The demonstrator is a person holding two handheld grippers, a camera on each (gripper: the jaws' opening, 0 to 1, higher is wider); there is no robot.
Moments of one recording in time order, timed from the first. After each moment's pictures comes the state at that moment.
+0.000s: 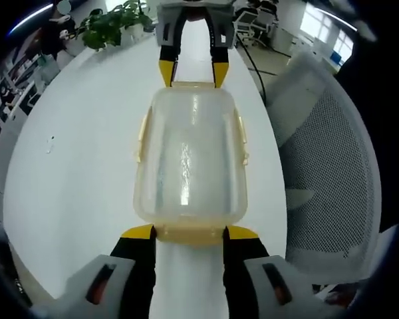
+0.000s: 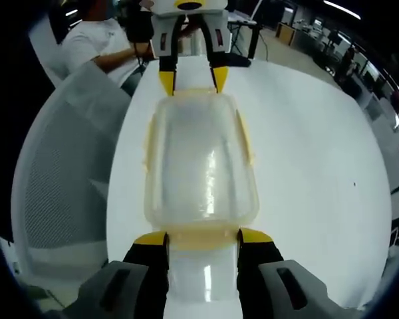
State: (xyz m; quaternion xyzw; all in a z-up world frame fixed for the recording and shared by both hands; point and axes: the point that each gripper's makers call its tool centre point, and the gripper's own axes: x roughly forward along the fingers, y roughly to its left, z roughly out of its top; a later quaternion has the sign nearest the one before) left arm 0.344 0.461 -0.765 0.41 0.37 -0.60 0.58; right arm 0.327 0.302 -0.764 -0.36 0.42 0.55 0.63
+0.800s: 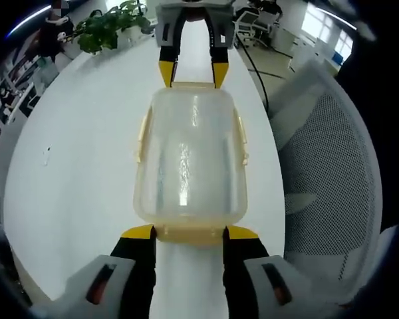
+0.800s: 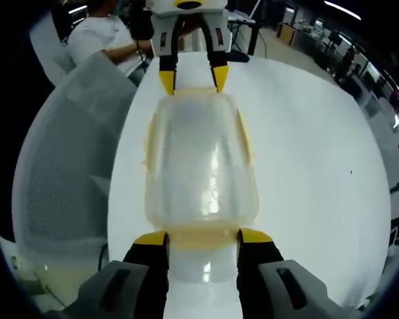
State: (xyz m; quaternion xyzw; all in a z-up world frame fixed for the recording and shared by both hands) left arm 0.336 0.425 -0.763 0.41 0.37 -0.60 0.58; right arm 0.321 0.266 -0.763 -0.37 0.41 0.55 0.63
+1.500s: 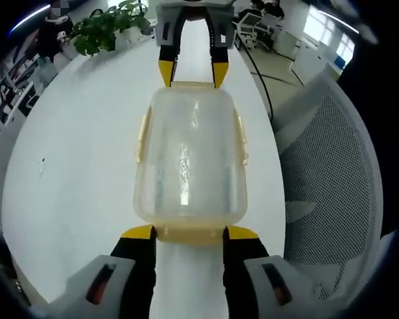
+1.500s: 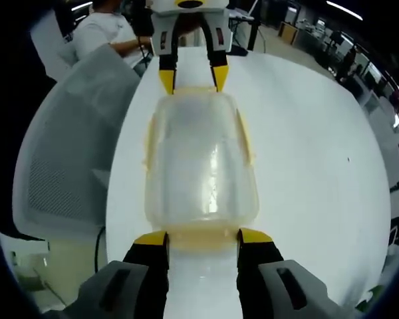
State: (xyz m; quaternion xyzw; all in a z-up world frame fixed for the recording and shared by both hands) left arm 0.332 0.383 -0.767 0.40 0.37 -0.60 0.58; right arm 0.318 0.224 -0.765 -0.37 0.41 0.55 0.62
